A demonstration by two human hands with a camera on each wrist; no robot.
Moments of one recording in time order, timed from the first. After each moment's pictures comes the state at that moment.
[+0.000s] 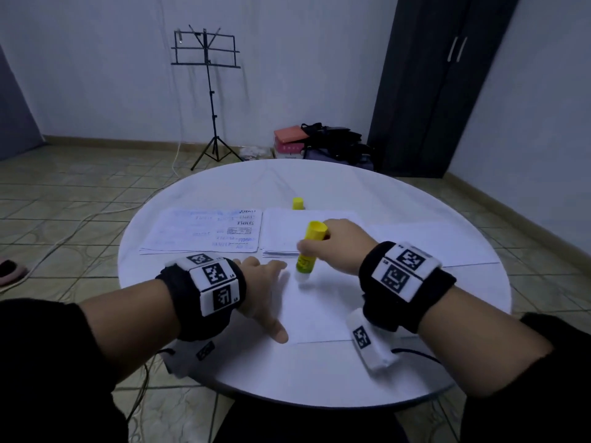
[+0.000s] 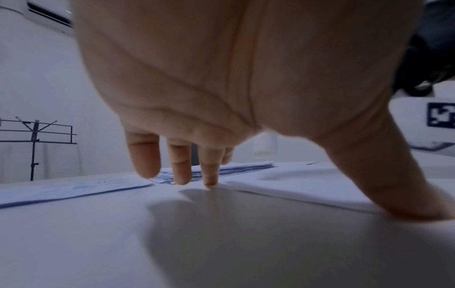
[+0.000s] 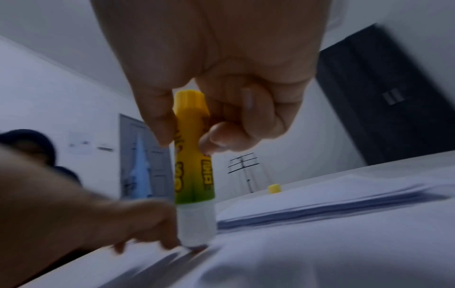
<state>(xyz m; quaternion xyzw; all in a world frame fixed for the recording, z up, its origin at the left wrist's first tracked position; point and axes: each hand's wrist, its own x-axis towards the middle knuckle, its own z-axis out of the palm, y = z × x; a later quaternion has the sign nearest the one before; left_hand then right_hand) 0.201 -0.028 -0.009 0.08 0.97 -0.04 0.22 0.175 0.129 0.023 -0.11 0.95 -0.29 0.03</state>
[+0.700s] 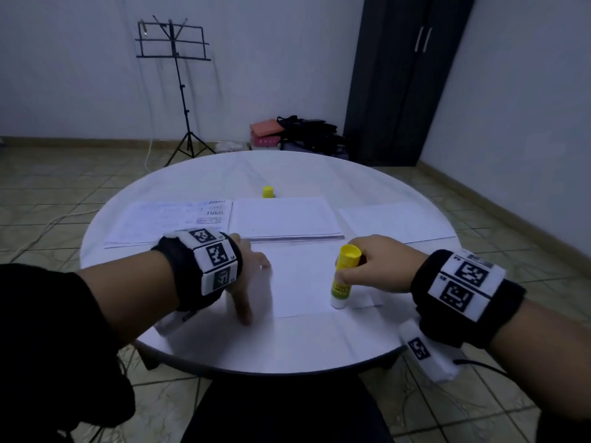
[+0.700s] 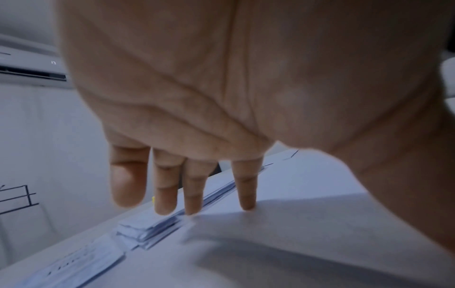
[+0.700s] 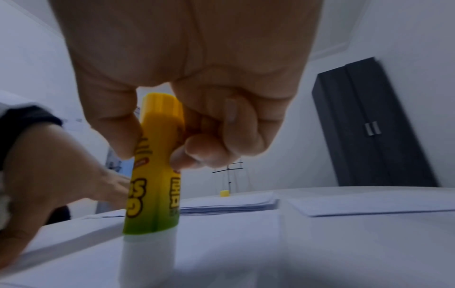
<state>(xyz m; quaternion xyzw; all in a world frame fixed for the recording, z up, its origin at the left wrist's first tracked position) 0.191 0.003 -0.001 0.14 0.94 -0.23 0.22 0.236 0.222 0.019 -0.11 0.96 -0.22 0.09</state>
